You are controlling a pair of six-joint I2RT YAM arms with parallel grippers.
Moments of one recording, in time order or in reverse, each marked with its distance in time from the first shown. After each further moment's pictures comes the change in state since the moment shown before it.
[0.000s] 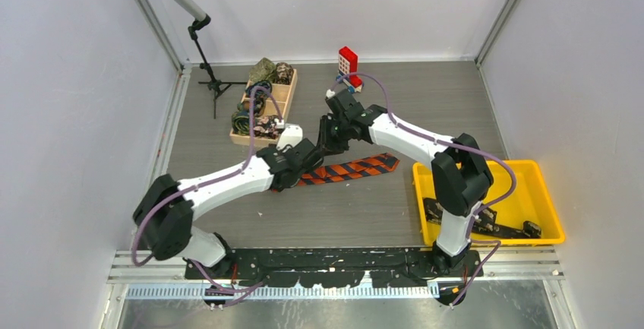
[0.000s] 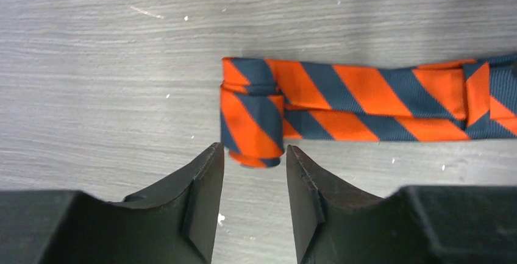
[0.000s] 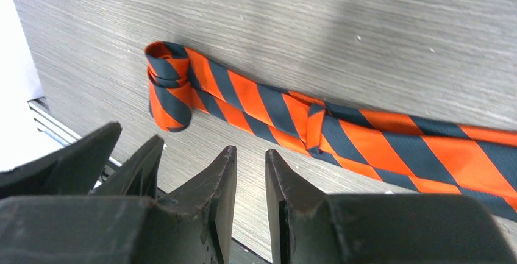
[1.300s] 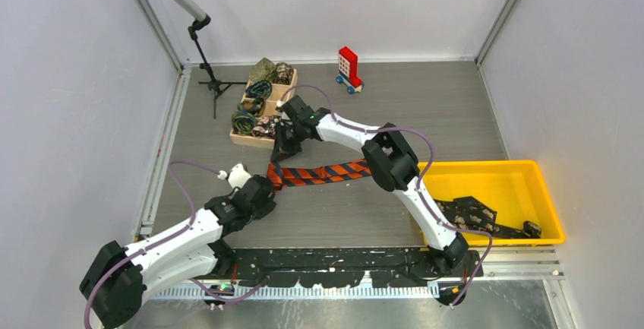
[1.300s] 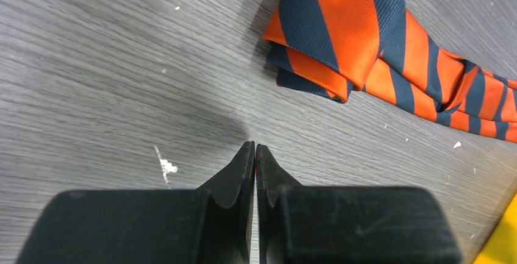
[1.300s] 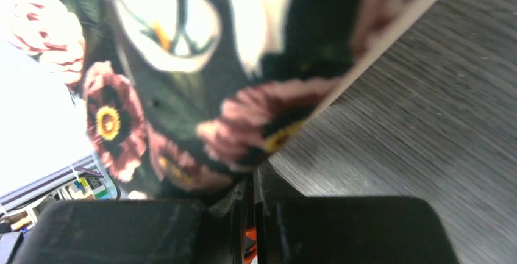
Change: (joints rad) left arm 0.143 -0.631 -0.671 0.306 0.328 -0.560; right arm 0.103 0.633 0.607 0.068 -0.268 0.008
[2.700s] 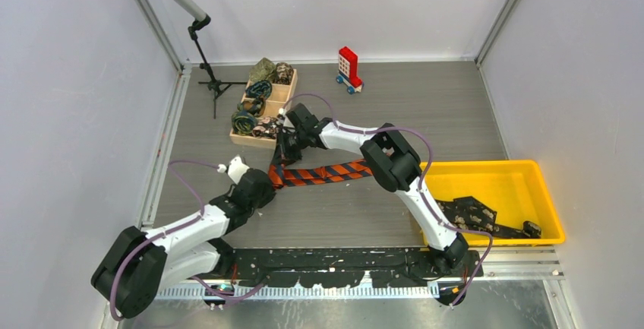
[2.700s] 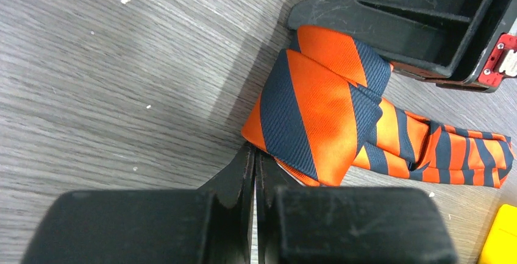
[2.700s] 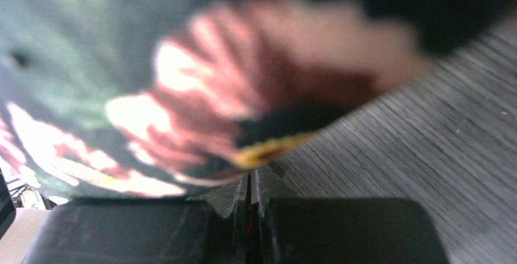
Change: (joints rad) left arm 0.139 0.140 -0.087 0.405 0.013 0.127; right arm 0.008 -0.016 -0.171 0.210 -0.114 0.054
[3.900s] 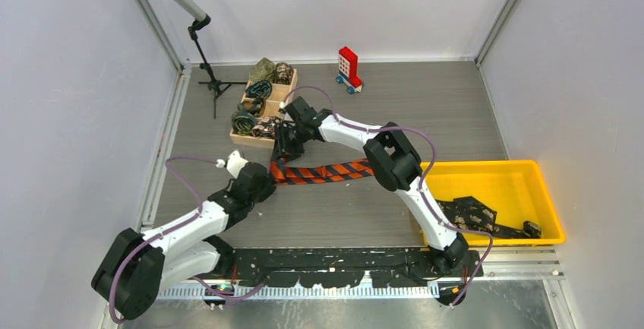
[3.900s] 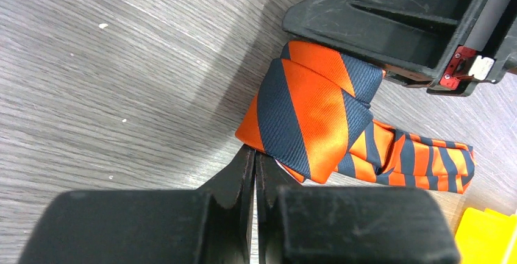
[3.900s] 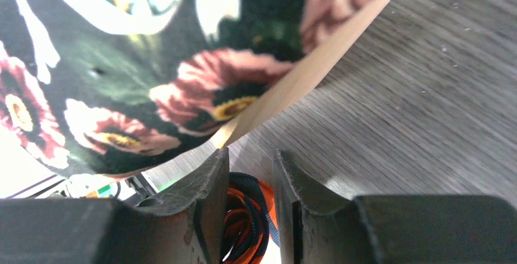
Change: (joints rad) left arm 0.028 0.000 0.062 -0.028 0.016 -0.008; right arm -0.018 -0.002 0.100 -0.164 0.089 -0.042
